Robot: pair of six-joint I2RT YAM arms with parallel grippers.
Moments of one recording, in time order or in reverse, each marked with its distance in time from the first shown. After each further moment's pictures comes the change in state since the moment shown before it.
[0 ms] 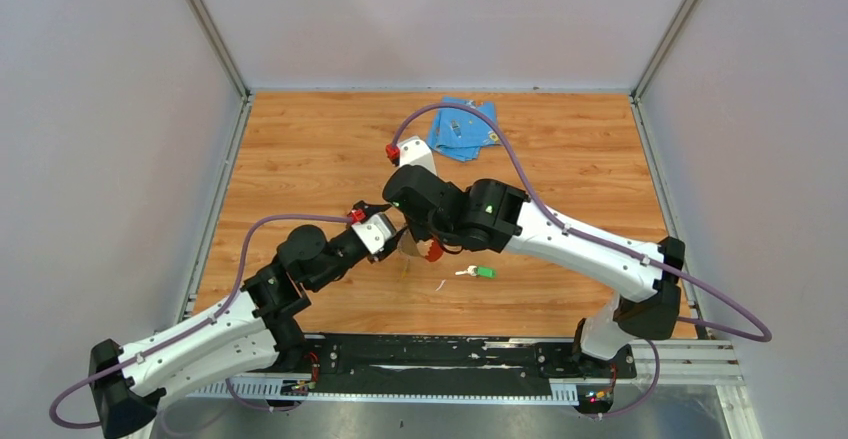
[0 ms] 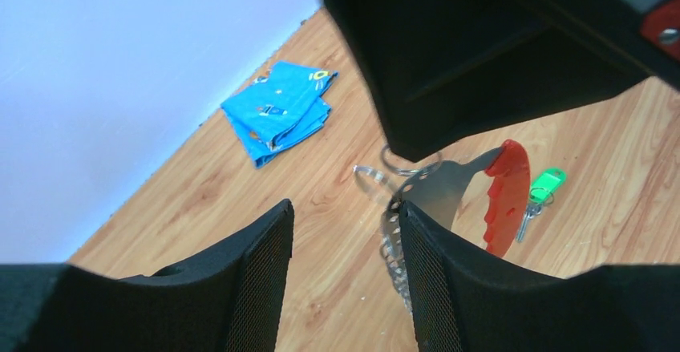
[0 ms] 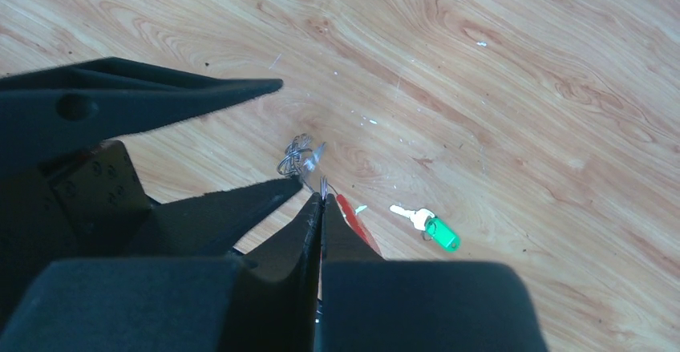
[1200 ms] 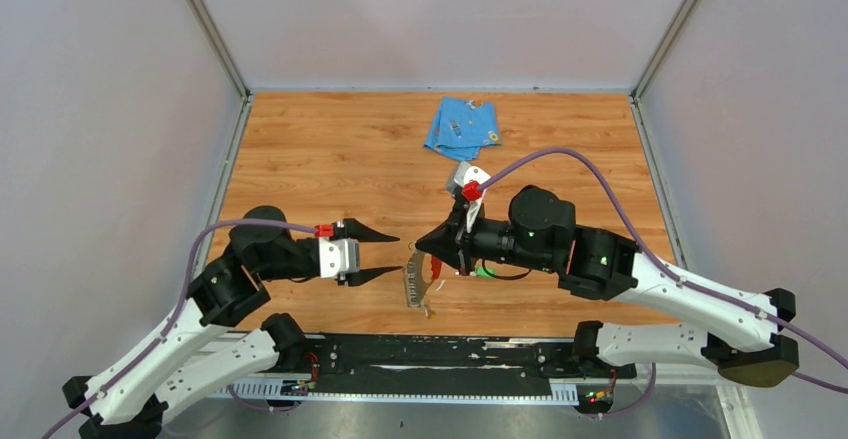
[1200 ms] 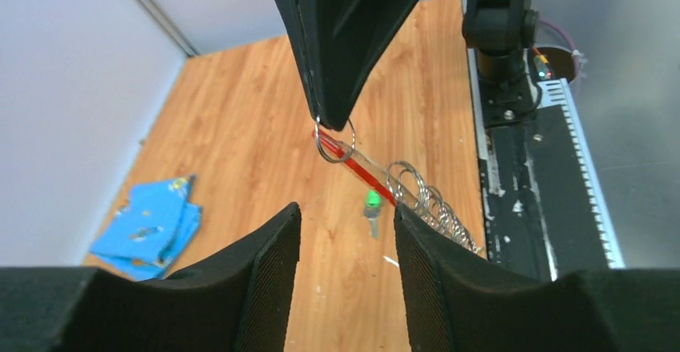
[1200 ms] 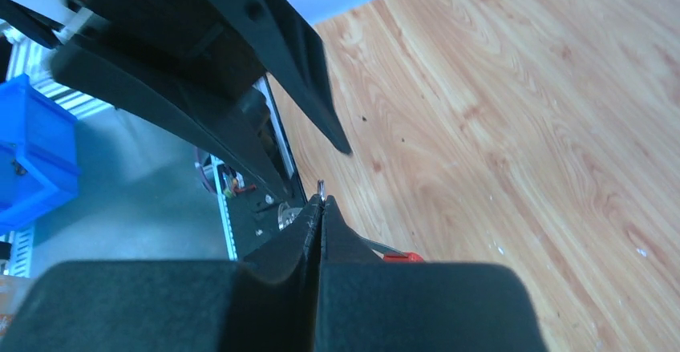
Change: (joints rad) left arm 0.100 -0.095 0.345 -0.510 0.652 0.056; right arm -0.003 -0.575 -0.577 0.618 -0.520 -0.313
